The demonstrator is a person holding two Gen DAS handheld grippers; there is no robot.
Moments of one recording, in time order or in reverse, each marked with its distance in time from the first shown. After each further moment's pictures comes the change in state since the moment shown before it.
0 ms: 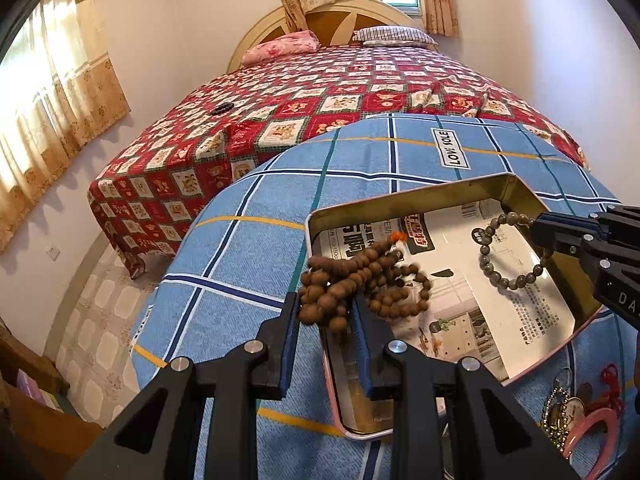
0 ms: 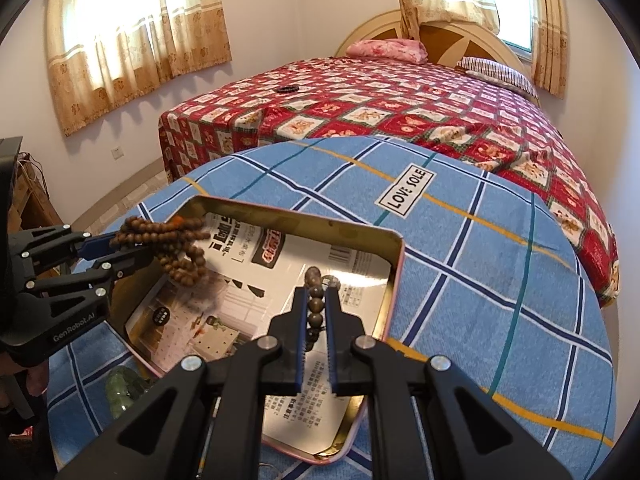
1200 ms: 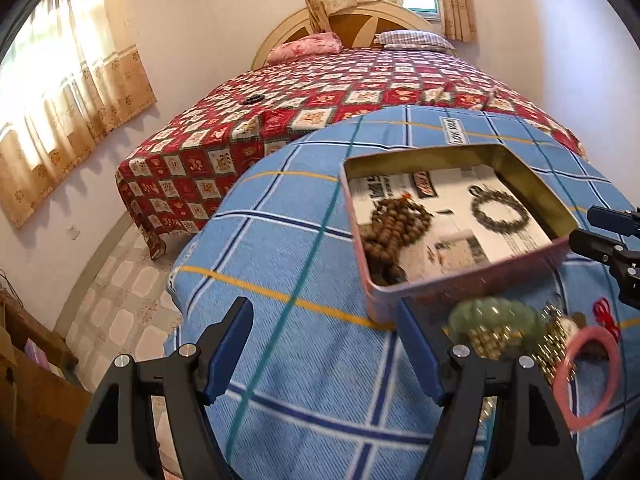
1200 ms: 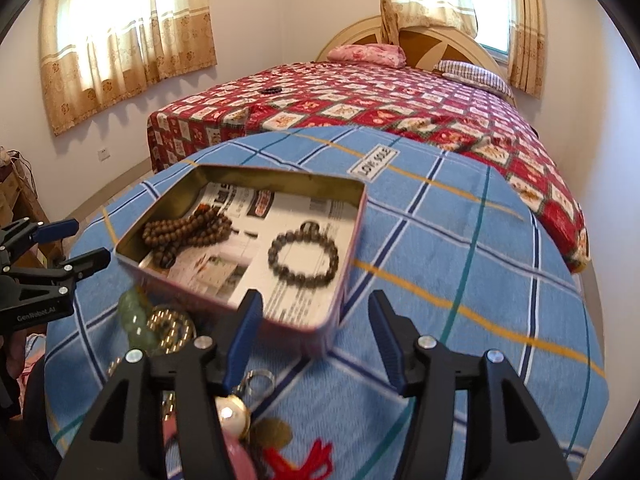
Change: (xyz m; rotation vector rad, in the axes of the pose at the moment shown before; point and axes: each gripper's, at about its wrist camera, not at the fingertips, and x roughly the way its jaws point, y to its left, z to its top) left arm -0.059 0.008 -0.066 -0.045 -0.005 0.051; right arm -0.048 0.004 -0.054 0.034 -0.012 -0.064
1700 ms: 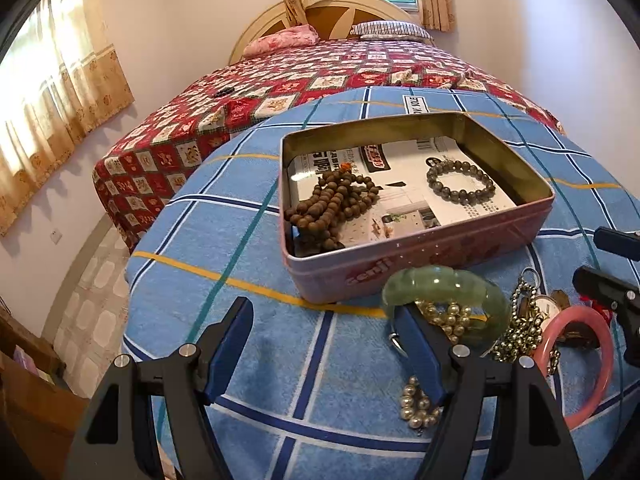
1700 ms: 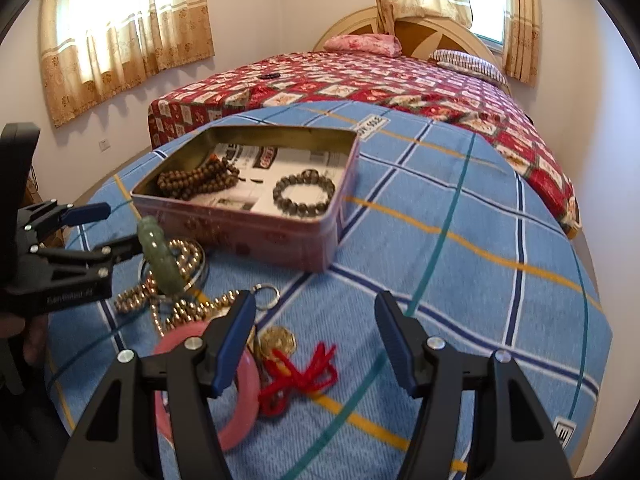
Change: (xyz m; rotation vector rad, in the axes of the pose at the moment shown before) left arm 0.014 -0.038 -0.014 0.033 0.026 -0.064; right arm -0.016 0.001 -0.042 0.007 0.034 -0.012
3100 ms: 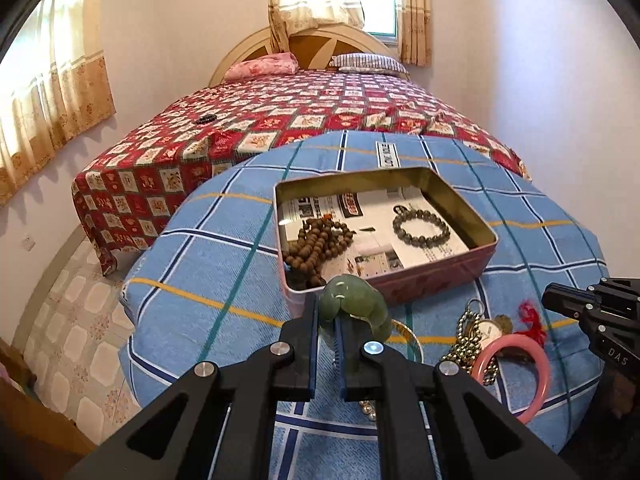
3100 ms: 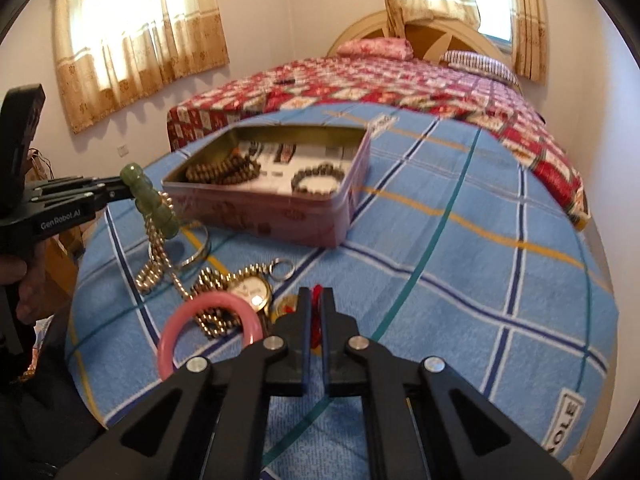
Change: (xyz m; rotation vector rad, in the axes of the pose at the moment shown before) left arm -0.049 0.023 0.014 -0.032 -0.115 -0.137; right arm -0.029 -0.003 -0.014 0.005 -0.051 0.077
